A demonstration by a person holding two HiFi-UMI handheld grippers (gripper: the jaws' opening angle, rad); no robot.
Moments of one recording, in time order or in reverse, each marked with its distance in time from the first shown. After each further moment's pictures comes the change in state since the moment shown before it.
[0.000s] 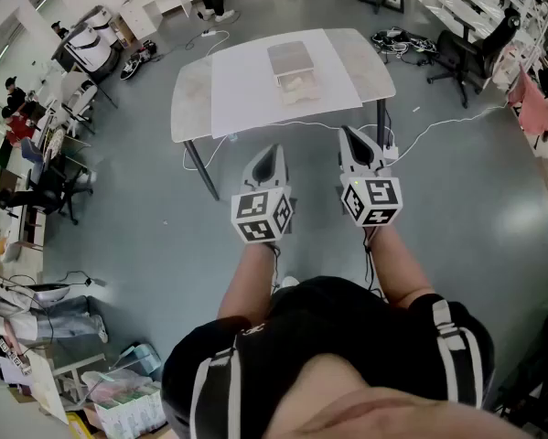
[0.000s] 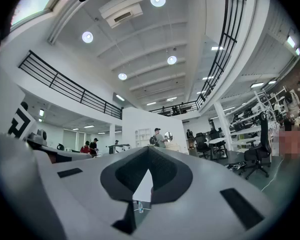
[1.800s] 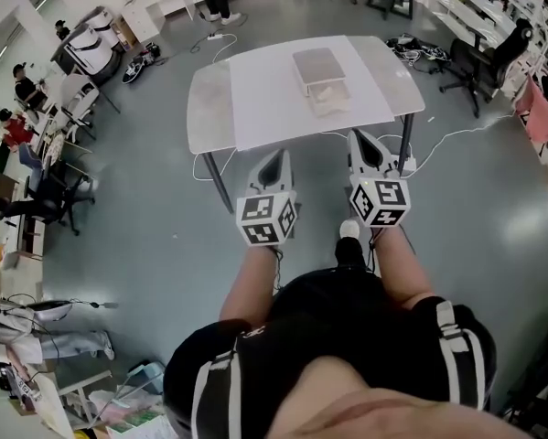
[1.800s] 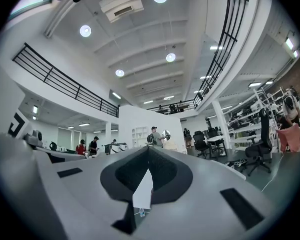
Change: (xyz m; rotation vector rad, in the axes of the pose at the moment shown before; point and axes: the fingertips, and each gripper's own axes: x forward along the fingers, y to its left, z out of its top) left arm 0.040 0.156 -0.011 0.004 0.019 -0.042; right arm 0.131 0.068 -0.053 0.002 0.012 -0.051
